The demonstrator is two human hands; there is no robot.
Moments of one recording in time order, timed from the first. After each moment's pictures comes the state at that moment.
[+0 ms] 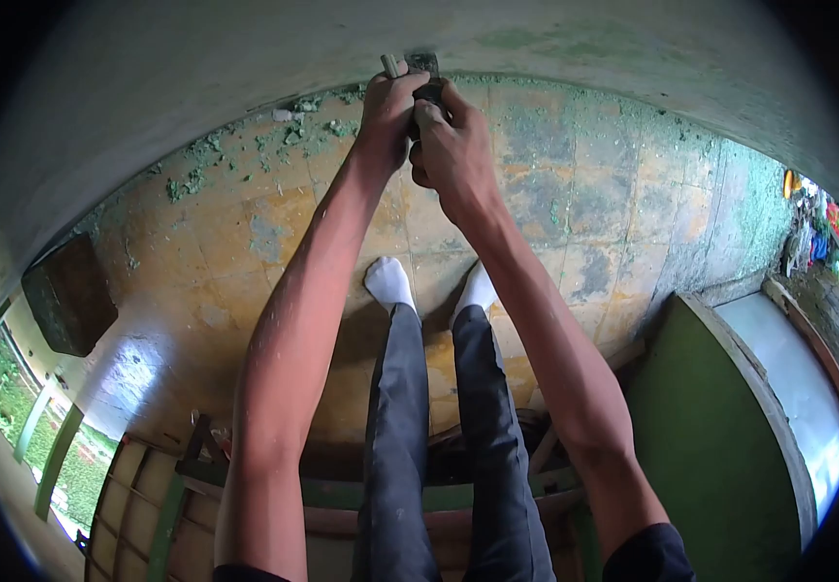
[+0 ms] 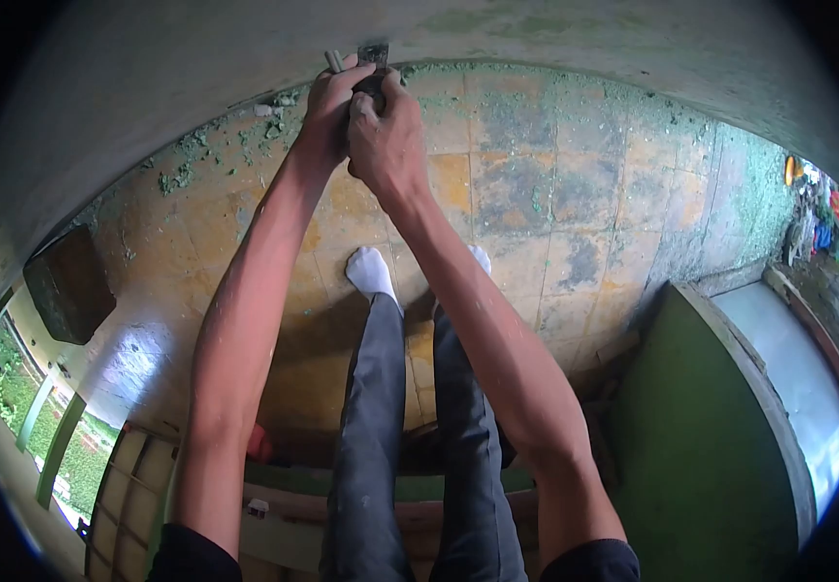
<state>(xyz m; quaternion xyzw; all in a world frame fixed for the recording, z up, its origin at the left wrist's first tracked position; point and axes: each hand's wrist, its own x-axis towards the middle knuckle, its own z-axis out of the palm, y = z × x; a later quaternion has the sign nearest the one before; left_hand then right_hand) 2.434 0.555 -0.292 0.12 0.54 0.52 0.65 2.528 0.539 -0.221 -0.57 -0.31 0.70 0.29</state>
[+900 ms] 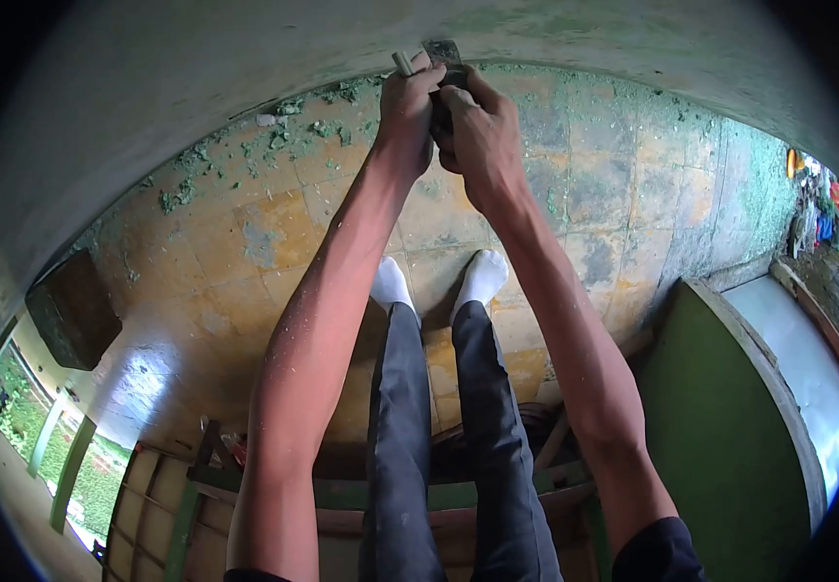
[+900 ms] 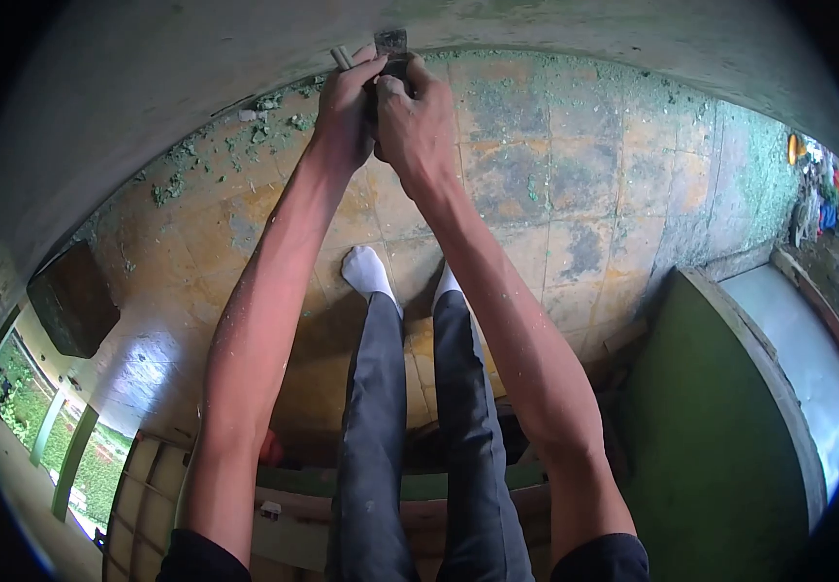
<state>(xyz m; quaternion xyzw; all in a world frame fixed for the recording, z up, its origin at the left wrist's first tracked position) 2.476 0.556 -0.295 0.16 0.49 0.49 0.71 2.569 0.551 -0.238 -0.63 -0.31 0.64 0.32</state>
